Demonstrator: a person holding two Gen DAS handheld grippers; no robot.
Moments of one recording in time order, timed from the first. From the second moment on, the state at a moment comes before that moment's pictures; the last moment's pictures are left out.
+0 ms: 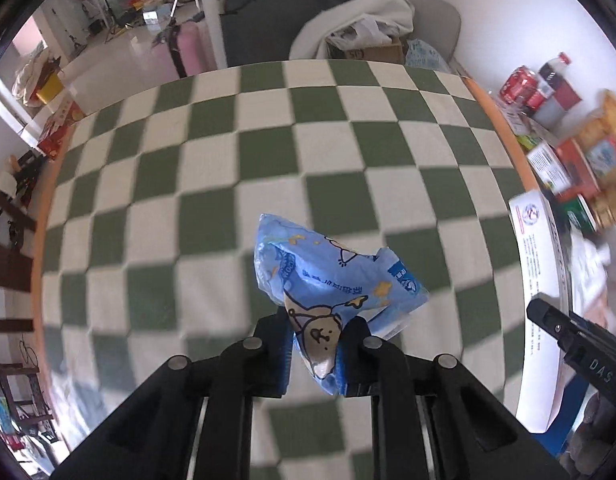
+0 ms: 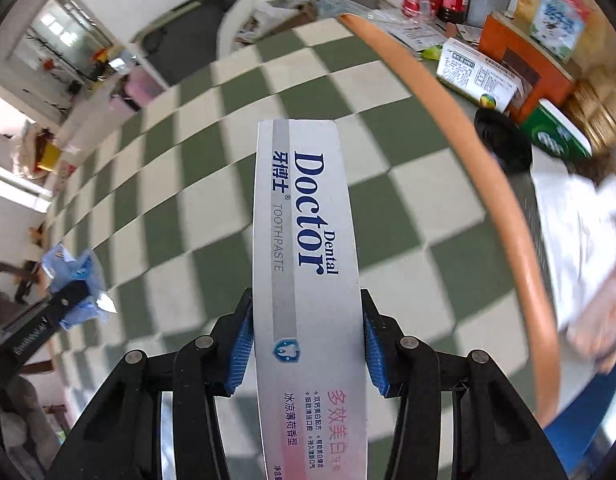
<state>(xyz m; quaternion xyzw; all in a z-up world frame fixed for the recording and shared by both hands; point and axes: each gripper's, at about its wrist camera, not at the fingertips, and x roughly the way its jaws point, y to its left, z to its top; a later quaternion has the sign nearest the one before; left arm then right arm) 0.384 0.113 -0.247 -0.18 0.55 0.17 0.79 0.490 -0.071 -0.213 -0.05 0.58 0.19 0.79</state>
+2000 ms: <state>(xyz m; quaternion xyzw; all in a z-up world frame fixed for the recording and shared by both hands) -0.034 0.079 -0.721 -0.34 0.73 0.16 0.58 -0.004 -0.104 -0.748 -0.08 0.79 0.23 0.56</state>
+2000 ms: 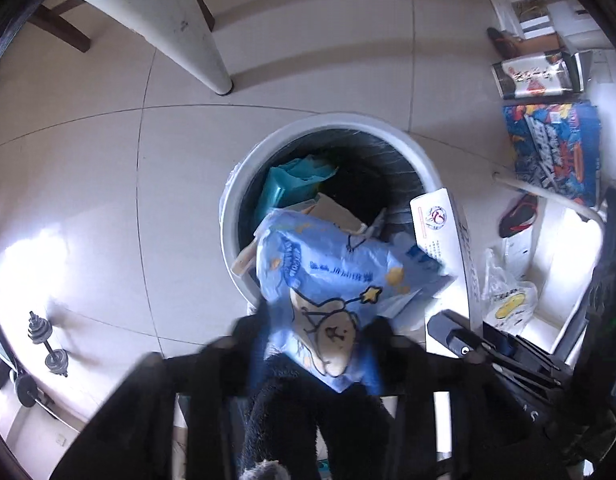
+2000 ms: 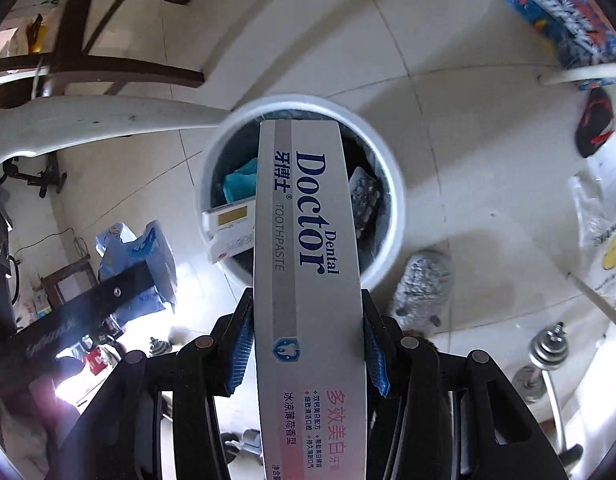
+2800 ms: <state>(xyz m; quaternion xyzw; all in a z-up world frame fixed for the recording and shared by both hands) -0.098 0.056 -0.558 -0.27 0.70 0.24 0.62 -0.025 -0.118 -0.618 -0.19 0.71 0.22 0.64</state>
